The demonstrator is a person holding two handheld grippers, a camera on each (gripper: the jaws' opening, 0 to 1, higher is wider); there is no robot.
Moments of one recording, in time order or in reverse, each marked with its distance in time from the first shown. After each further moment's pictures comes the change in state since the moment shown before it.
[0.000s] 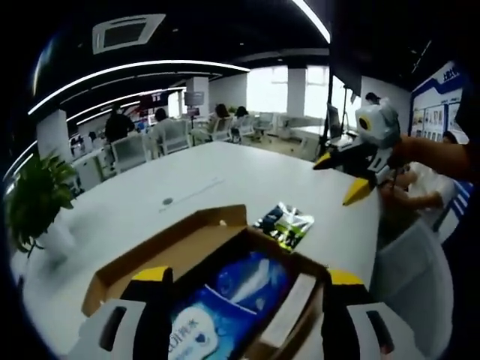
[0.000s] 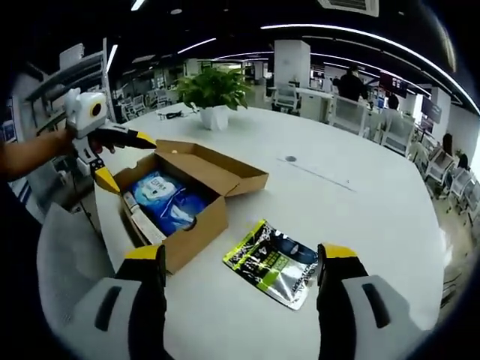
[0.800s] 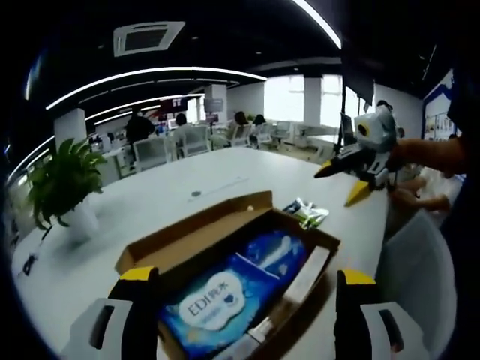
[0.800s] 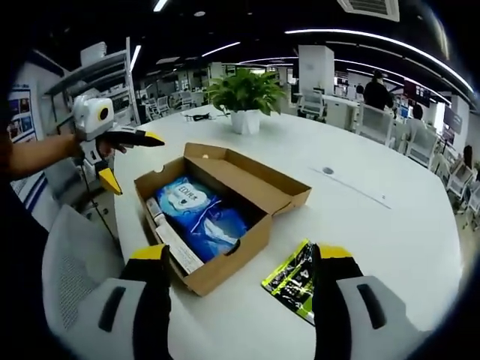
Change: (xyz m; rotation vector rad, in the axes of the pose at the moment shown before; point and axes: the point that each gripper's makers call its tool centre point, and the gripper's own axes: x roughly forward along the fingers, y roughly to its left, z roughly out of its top) left arm -0.057 0.021 -0.030 -0.036 -0.047 0.091; right arm 0.045 0.050 0.018 -0.047 -0.023 0.127
